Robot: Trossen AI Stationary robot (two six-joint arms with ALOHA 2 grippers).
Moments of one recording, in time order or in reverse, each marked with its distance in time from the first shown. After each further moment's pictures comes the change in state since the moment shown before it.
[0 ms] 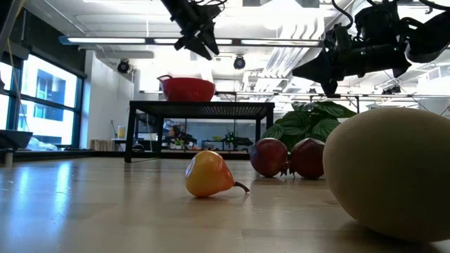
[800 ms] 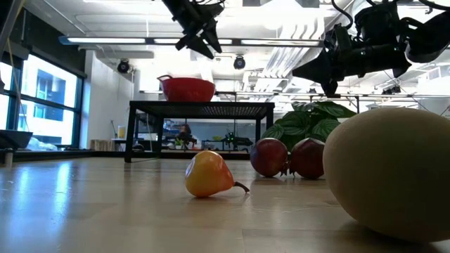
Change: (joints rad) left arm 0.000 0.001 -0.002 0.054 0.000 -0.061; right arm 0.000 0.000 0.000 -0.004 -0.002 0.000
